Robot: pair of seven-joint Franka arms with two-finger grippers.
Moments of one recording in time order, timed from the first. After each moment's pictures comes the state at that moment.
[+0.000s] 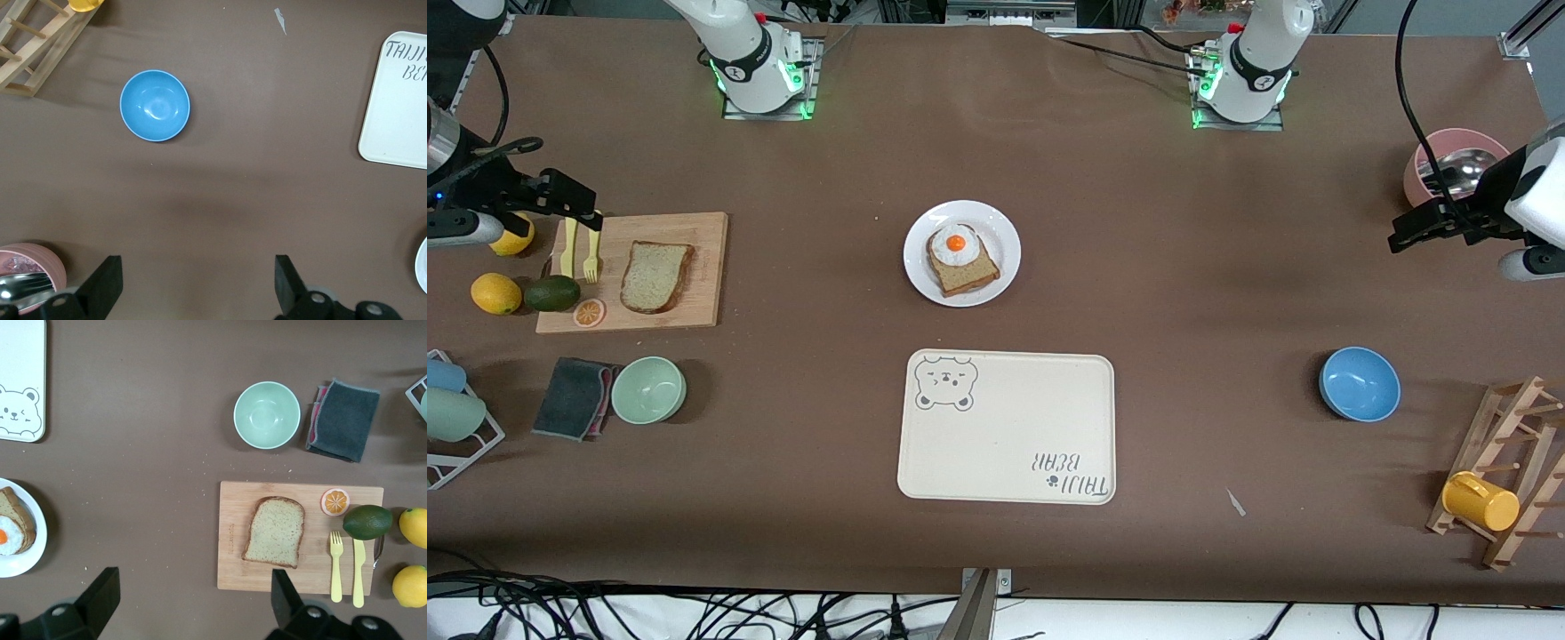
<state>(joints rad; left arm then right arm) 0.02 0.07 -0.01 -1.55 -0.01 1.55 -0.12 0.05 -0.03 -0.08 -1.75 0.03 1.71 -0.12</state>
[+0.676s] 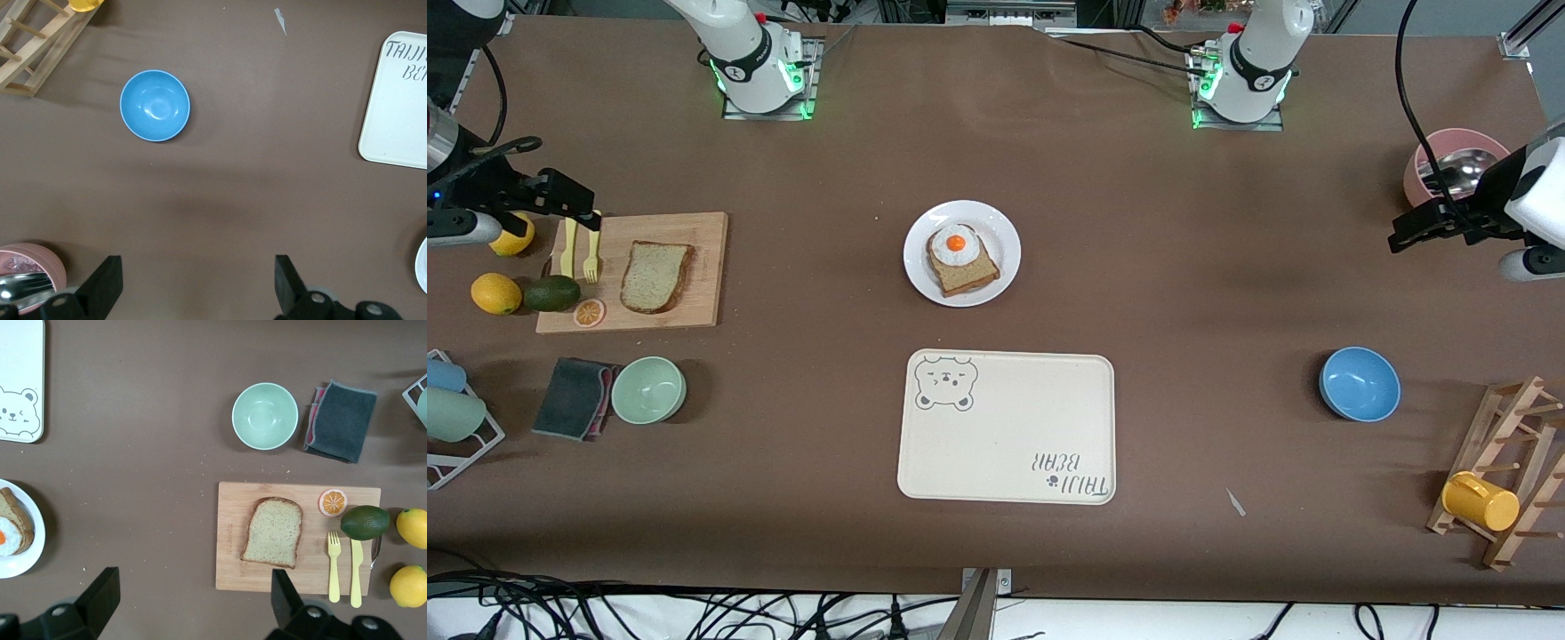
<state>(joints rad) 0.02 0.07 -0.01 -1.55 -0.01 1.55 -0.12 0.05 -0.03 -0.08 -1.75 0.02 1.71 -0.12</state>
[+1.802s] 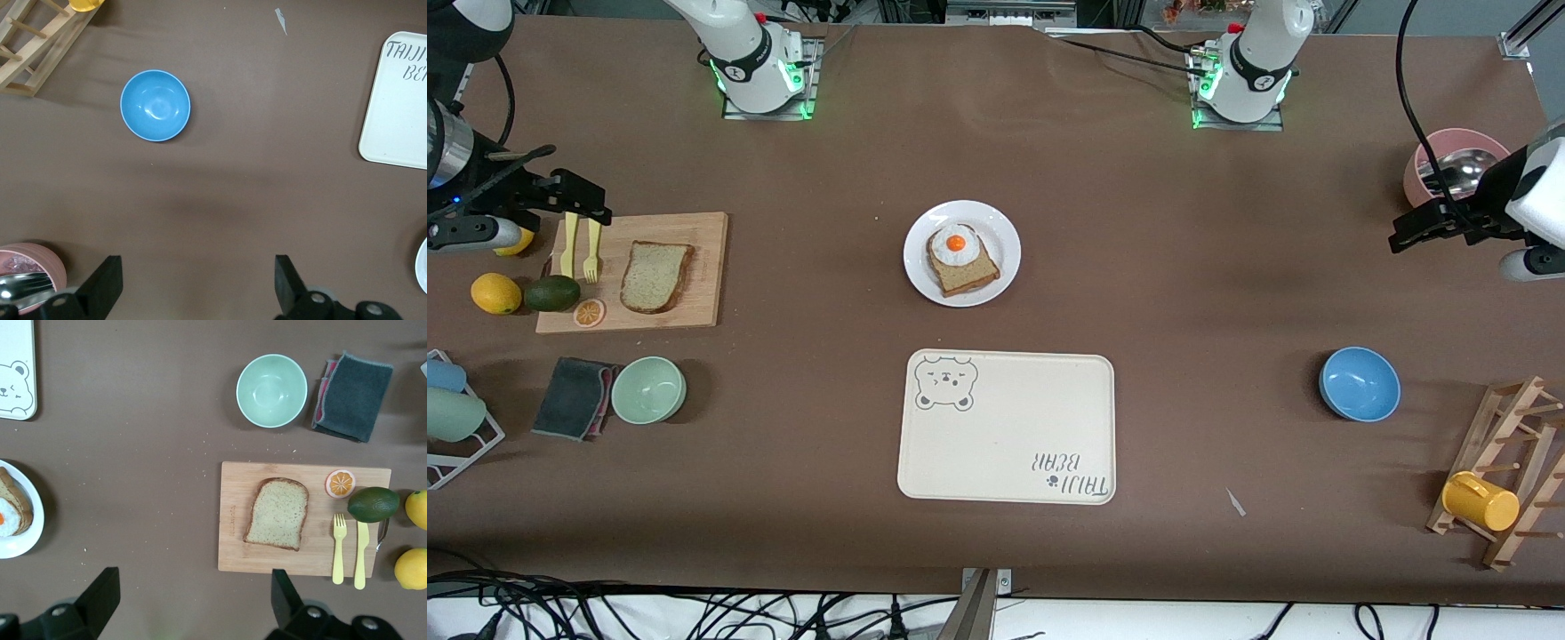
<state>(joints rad) 0.02 0.07 -0.01 -1.55 -0.01 1.55 -0.12 0.06 -0.01 -0.08 -1.75 0.02 1.65 -0.12</state>
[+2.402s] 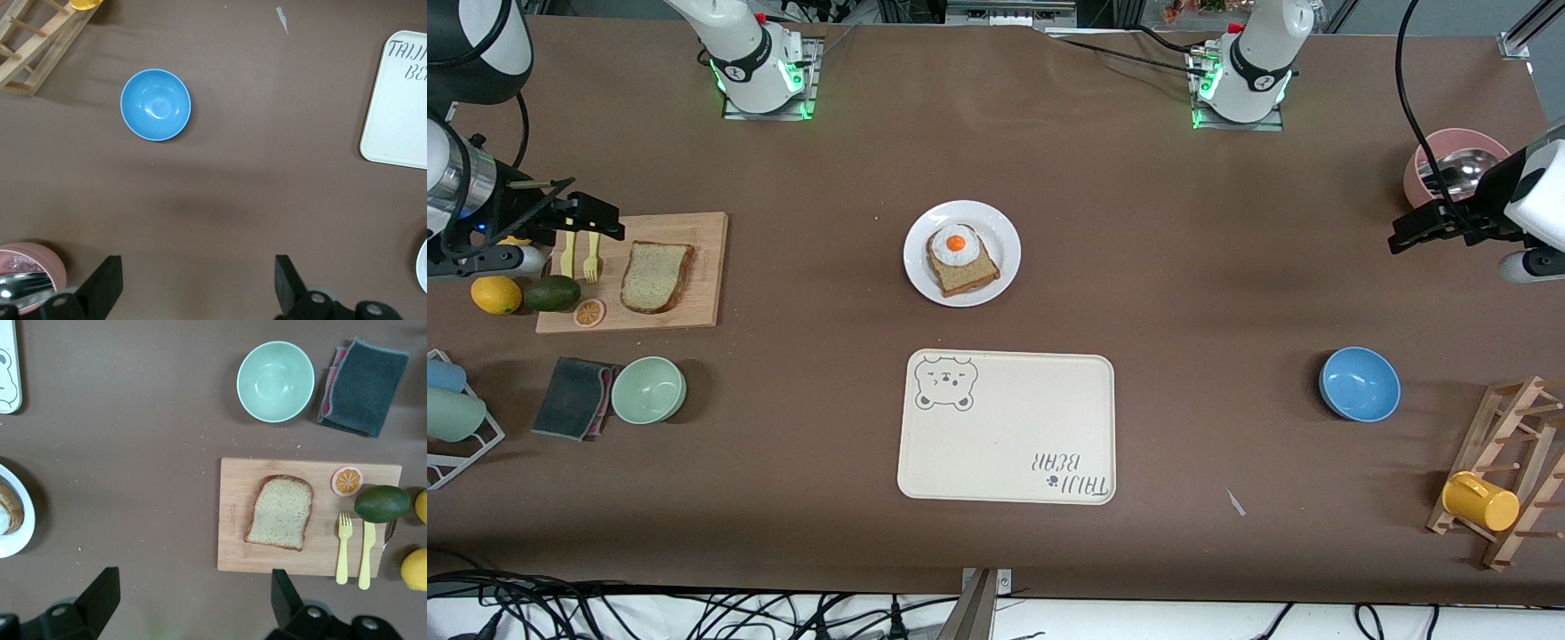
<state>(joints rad) 0.02 0.08 -0.01 -1.55 -0.01 1.55 -0.12 0.06 0.05 -0.08 -1.73 0.02 1.65 -0.12</state>
